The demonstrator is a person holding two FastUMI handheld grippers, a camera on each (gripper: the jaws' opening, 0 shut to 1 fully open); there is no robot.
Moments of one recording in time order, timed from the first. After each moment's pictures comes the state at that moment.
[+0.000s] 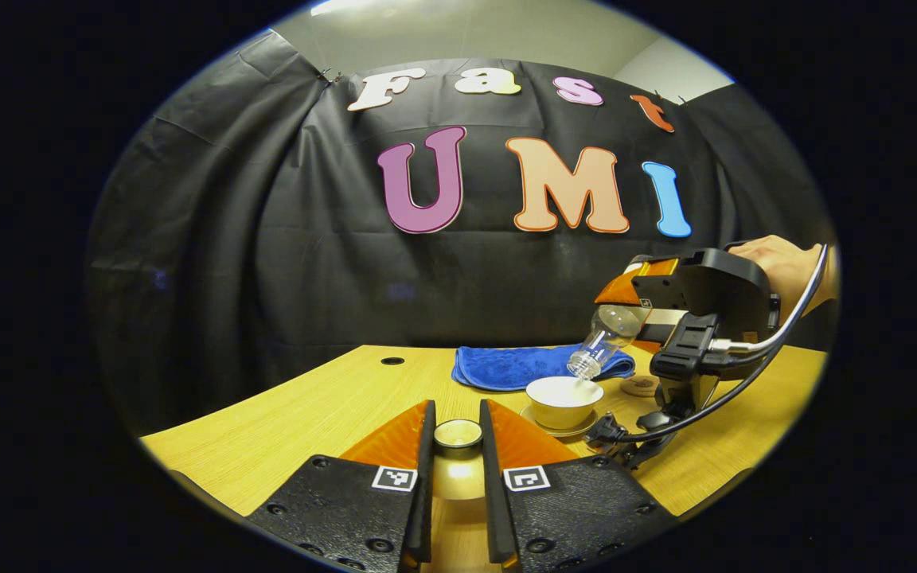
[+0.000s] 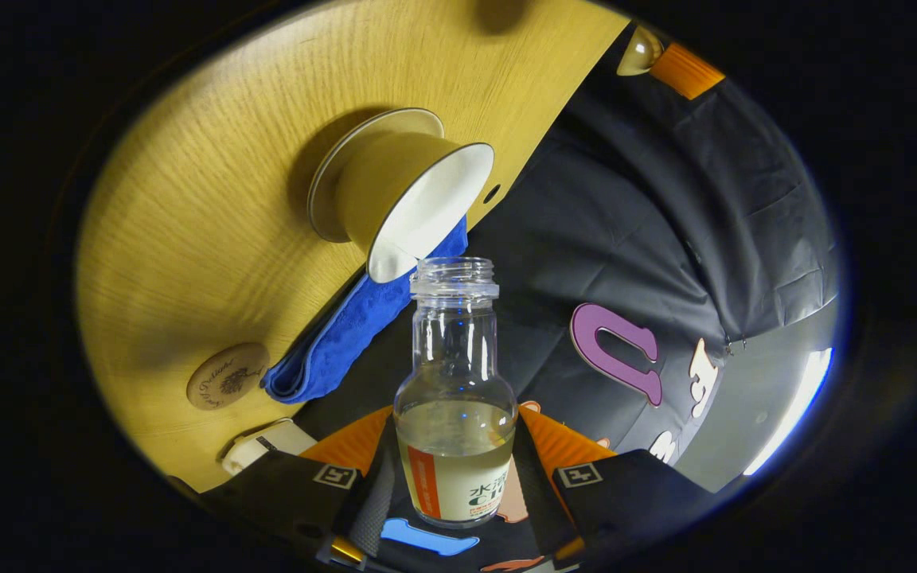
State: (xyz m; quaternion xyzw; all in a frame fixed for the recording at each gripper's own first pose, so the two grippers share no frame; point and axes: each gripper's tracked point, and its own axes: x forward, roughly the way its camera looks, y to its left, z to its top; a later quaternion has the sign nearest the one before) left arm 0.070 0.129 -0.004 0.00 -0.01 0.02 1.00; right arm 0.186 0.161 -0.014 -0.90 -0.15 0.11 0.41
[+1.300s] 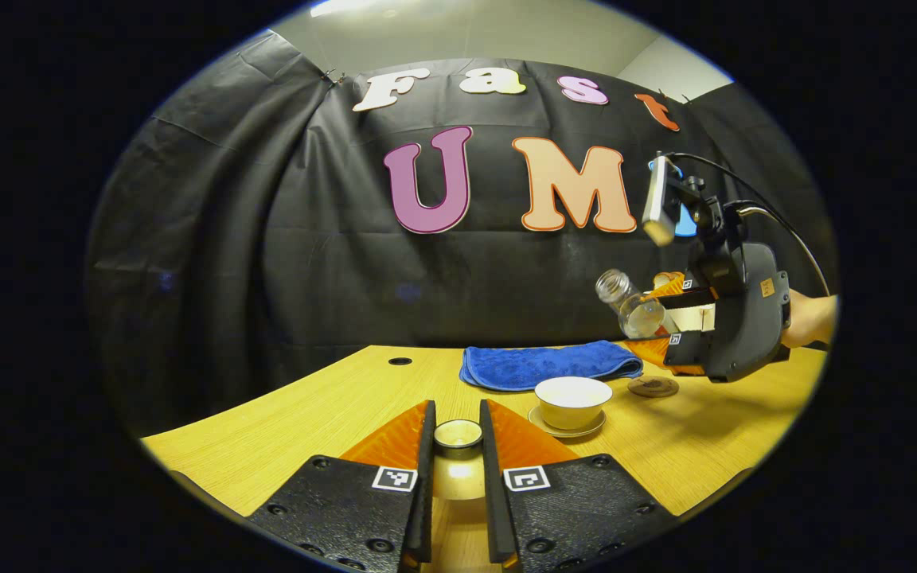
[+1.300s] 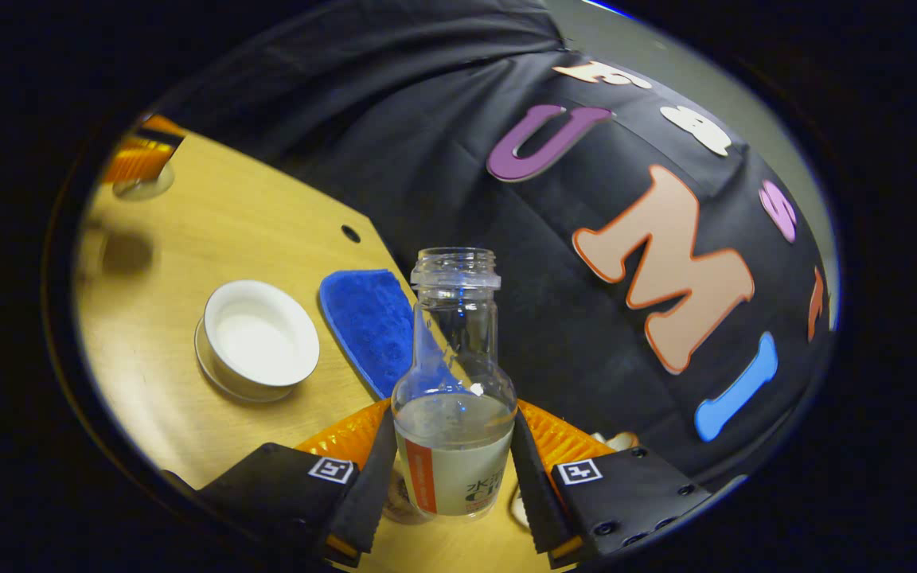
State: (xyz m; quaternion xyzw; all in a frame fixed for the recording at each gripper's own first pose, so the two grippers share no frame) left arm 0.070 0.132 -0.004 0.00 -0.01 0.04 1.00; right arm 0.205 0.106 -0.012 -0.37 0.04 0.16 0.91
